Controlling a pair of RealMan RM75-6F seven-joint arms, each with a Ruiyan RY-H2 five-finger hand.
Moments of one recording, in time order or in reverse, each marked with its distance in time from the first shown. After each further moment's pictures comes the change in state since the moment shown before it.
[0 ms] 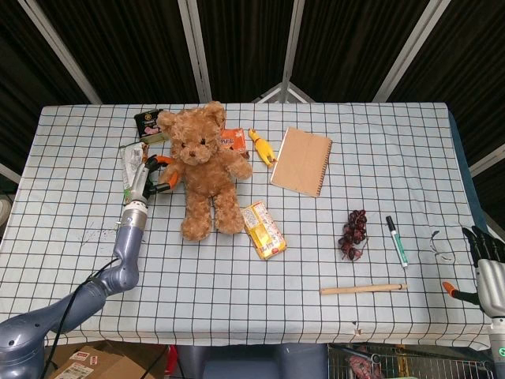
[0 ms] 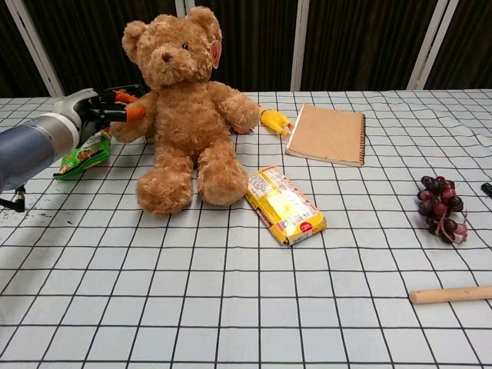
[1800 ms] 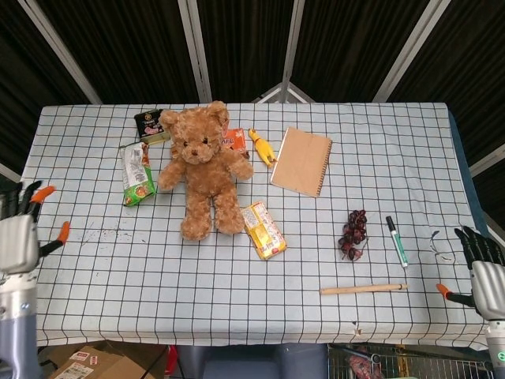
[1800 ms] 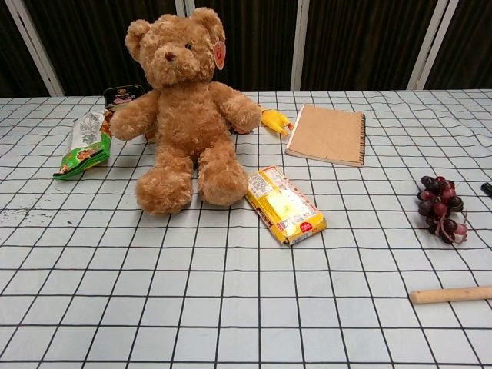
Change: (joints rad) left arm 0.643 0.573 0.373 -0.821 0.351 0.894 0.874; right arm -0.007 0.020 -0.021 -0.032 -0.080 0.034 0.038
